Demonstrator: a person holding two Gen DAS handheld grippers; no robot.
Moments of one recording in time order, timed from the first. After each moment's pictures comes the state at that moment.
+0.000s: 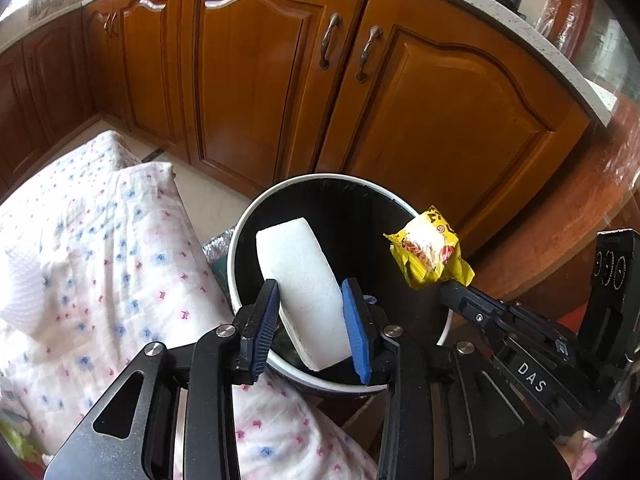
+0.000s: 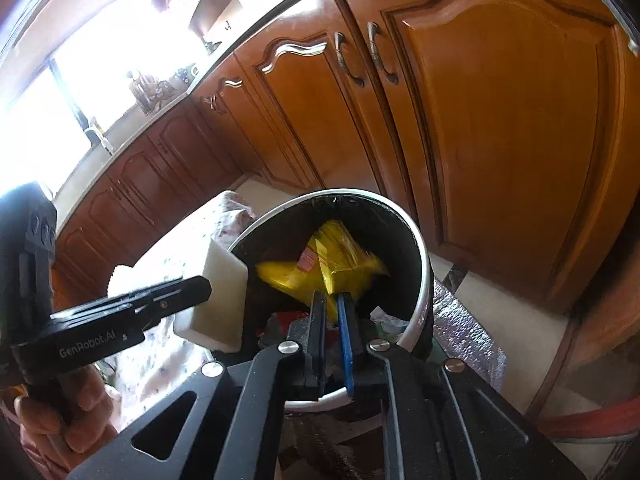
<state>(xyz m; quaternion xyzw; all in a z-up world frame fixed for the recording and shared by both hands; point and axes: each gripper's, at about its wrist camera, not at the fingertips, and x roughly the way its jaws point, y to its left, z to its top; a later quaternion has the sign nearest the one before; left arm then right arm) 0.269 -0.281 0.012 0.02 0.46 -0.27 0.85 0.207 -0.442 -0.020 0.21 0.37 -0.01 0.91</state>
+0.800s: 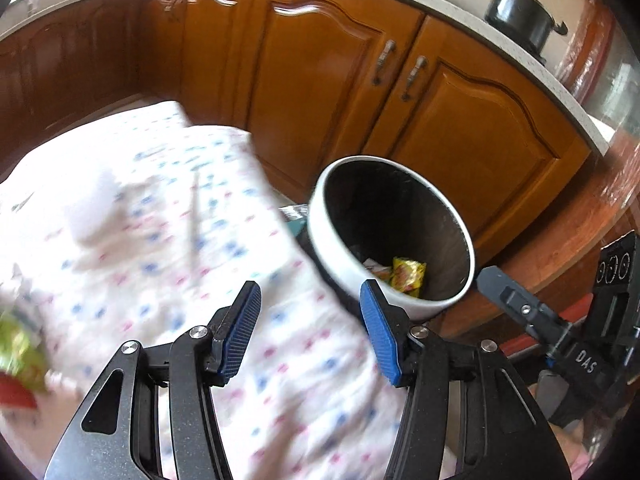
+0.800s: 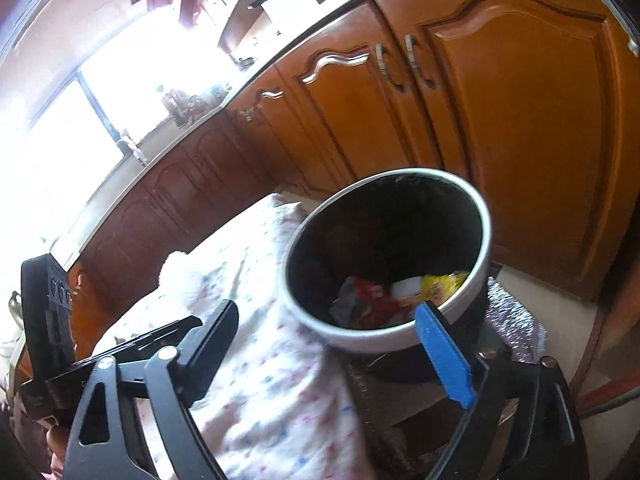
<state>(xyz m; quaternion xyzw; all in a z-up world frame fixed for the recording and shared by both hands) 0.210 -0.178 0.005 -0.04 0.43 -0.22 0.87 0.154 -0.384 -0.014 0.23 0.32 0.04 0.92</state>
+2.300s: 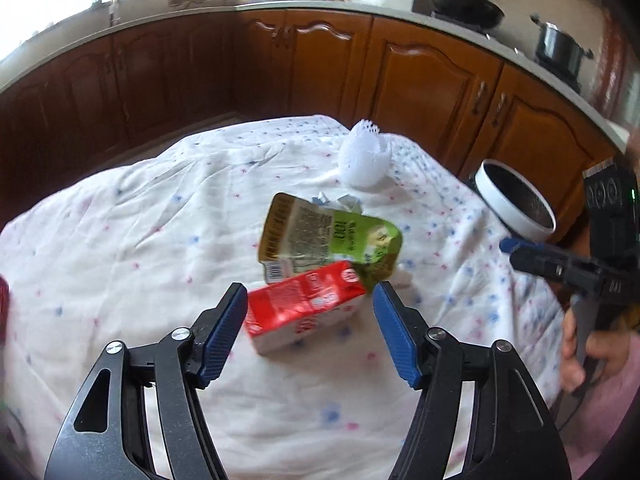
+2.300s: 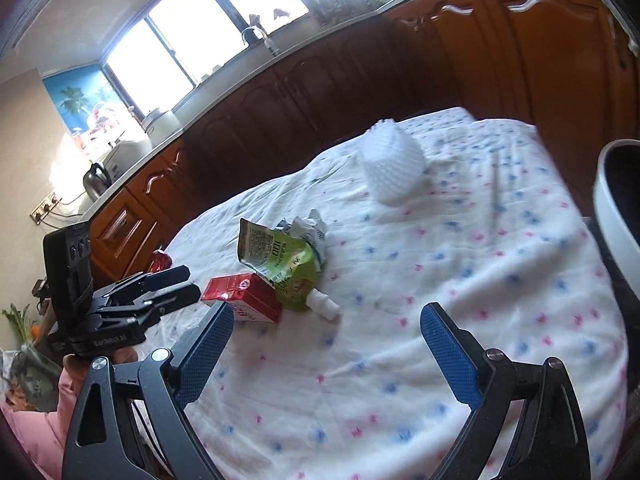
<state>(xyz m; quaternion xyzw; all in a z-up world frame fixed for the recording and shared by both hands) 0.139 0.087 0.005 0.00 0.39 -0.12 0.91 0.191 -0.166 -0.032 0.14 0.40 0.29 0.86</state>
